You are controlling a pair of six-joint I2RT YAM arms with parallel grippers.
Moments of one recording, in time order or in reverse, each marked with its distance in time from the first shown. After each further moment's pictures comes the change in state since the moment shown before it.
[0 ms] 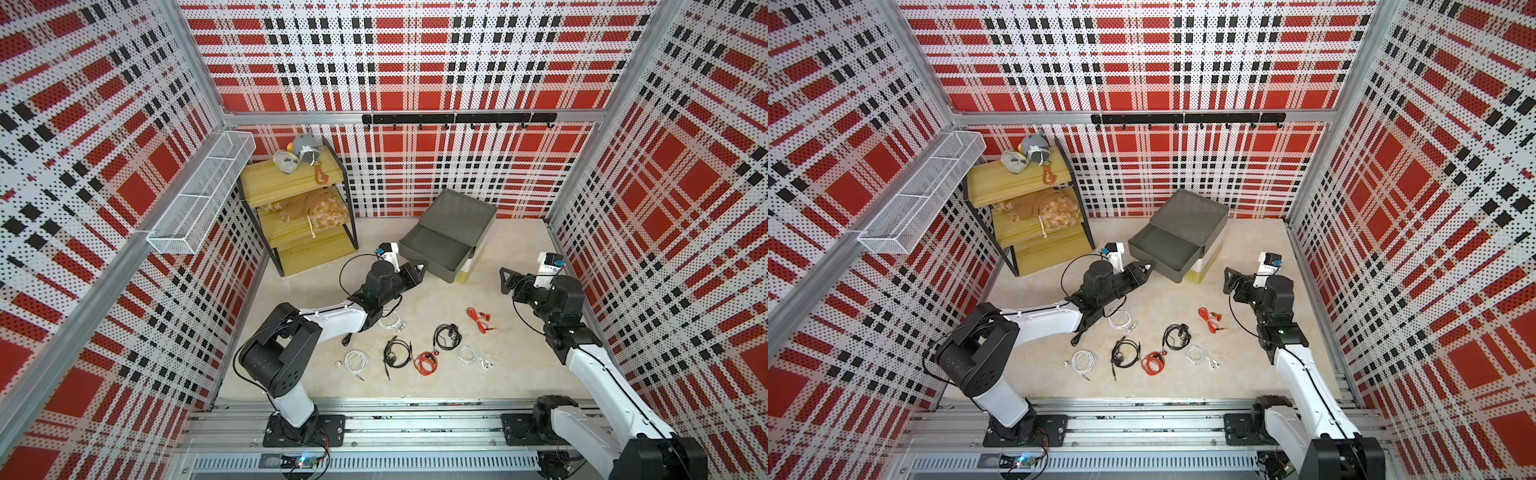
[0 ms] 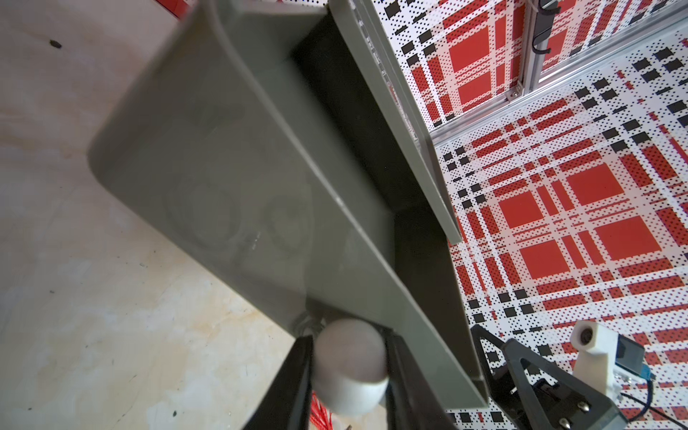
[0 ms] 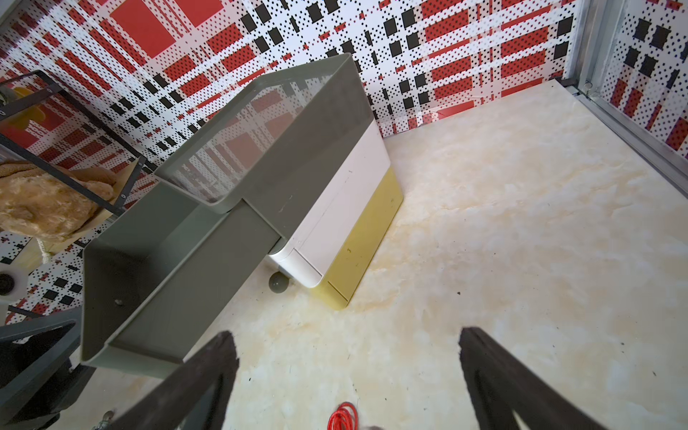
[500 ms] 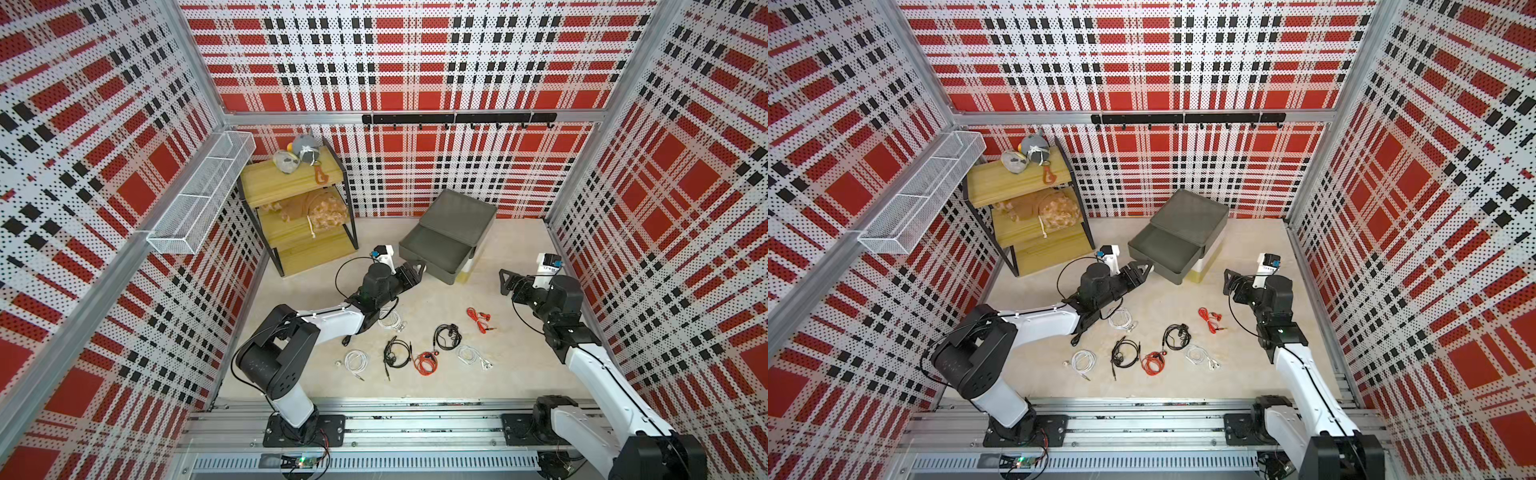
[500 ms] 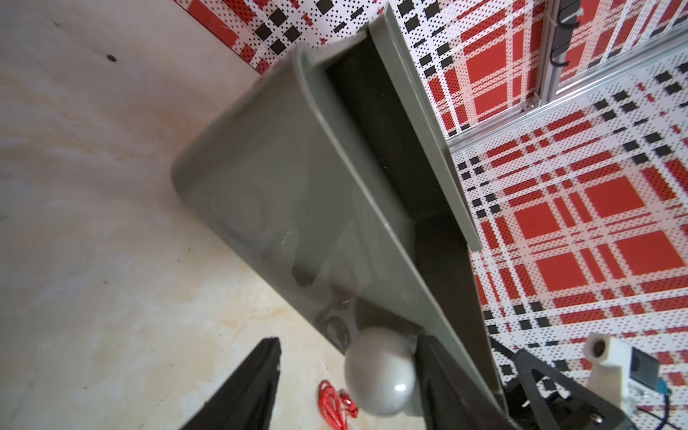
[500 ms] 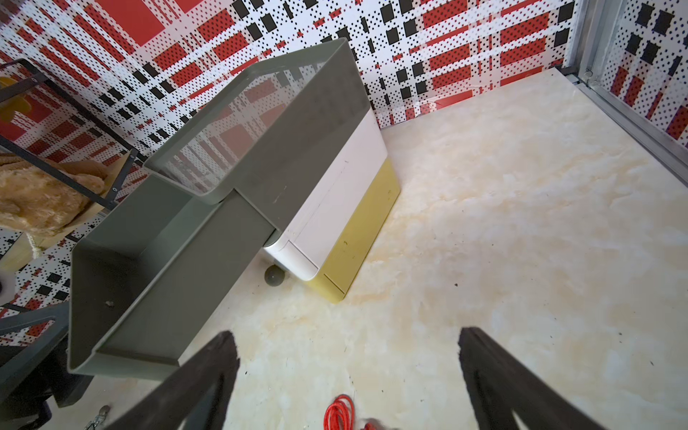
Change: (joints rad) left arm 0.013 -0.026 -0.045 -0.006 -0.038 -0.003; right arm 0.000 0.013 0.002 -0.022 0.000 -0.004
